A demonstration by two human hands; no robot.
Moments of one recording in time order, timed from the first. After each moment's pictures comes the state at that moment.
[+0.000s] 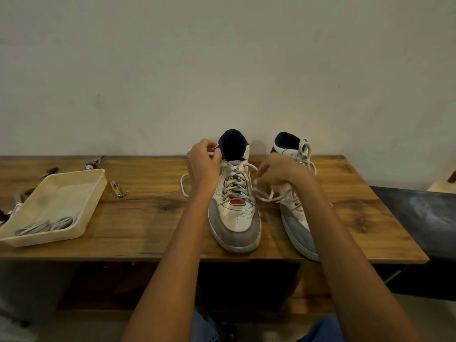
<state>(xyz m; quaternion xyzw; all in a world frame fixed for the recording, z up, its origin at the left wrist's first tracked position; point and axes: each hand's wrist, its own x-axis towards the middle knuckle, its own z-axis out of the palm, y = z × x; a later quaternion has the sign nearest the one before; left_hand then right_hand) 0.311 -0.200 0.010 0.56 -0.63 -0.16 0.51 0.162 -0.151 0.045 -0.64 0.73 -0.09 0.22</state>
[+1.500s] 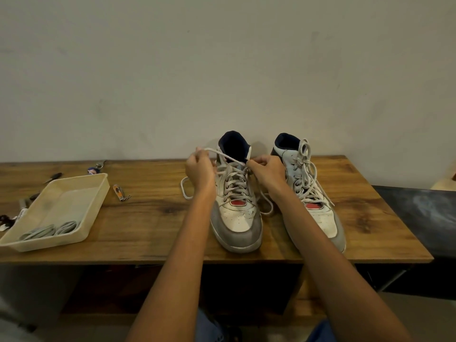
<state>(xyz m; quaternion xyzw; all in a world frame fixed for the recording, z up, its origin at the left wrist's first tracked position) 0.302 -0.192 0.016 0.51 -0.35 -0.46 0.64 0.178 -0.175 -0.005 -0.47 0.69 -0.49 0.27</state>
